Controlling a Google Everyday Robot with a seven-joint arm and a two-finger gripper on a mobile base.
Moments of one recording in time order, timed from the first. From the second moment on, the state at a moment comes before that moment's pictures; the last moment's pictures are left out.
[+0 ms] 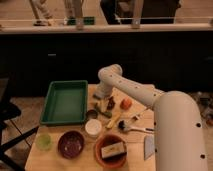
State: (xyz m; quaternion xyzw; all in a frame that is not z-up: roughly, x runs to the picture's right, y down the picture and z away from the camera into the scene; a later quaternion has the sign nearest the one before) arm -0.026 0.086 0.912 -0.31 -0.17 -0.09 0.93
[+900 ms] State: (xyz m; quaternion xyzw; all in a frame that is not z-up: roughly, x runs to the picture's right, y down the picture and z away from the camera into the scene) arm 0.006 0.051 0.901 -0.30 -0.17 -0.13 0.93
